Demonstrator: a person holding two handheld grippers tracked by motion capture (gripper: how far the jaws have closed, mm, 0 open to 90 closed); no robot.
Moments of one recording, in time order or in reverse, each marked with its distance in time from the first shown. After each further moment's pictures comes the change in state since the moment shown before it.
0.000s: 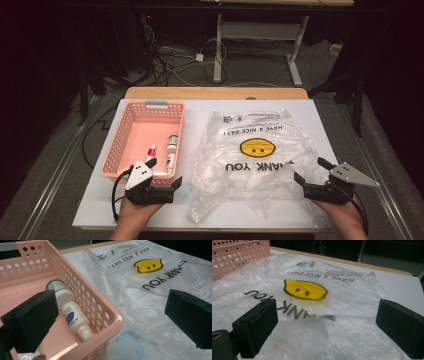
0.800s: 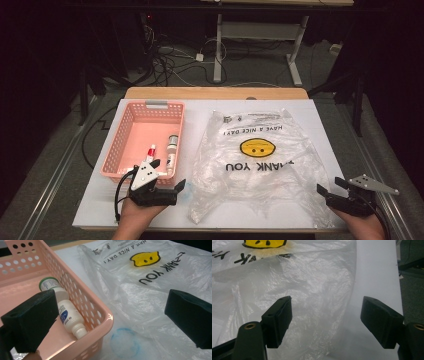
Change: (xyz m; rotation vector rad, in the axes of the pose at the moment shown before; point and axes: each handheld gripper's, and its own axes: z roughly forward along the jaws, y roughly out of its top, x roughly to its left) left arm -0.008 0.003 0.005 0.054 -0.014 0.035; right arm -0.043 -0.044 -0.029 0.248 -0.102 0.136
